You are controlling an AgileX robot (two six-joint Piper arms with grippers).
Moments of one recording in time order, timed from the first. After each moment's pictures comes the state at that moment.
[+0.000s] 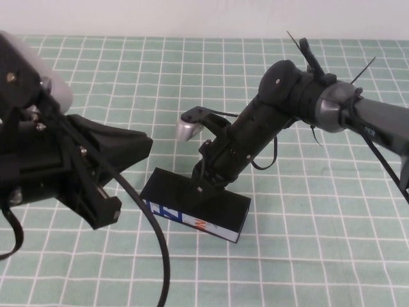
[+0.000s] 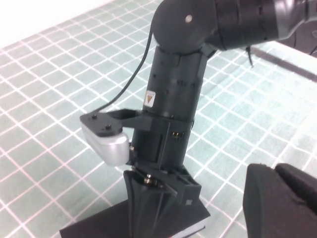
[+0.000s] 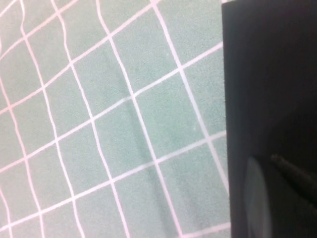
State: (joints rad) right arm 0.50 2.23 -1.78 0.80 1.20 -0.92; left arm -0.44 0.97 -0.83 -0.91 0.61 0.99
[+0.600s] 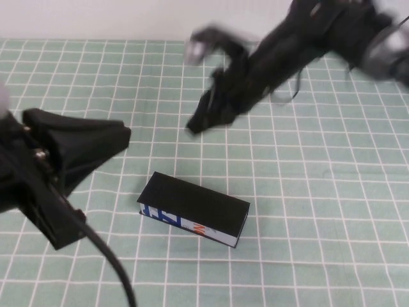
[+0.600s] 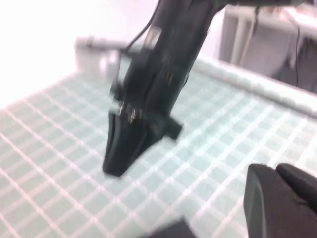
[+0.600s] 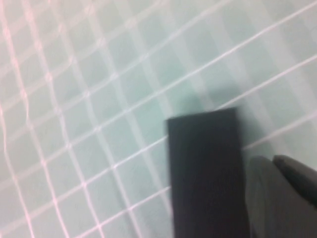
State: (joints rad) right arm 0.47 2.08 -1.96 0.71 1.21 -0.77; left arm -0.44 0.82 -0.83 -0.88 0.60 0.95
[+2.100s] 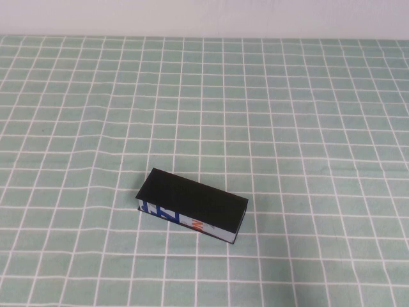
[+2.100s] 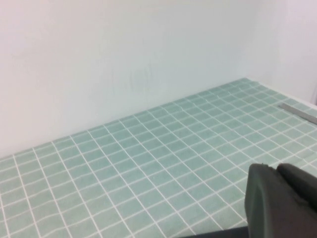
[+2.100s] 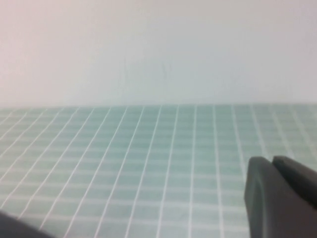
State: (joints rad) right arm 0.01 0.22 -0.46 0.40 0.41 -0.28; left arm -0.44 0.53 -0.83 -0.28 0.57 0.30
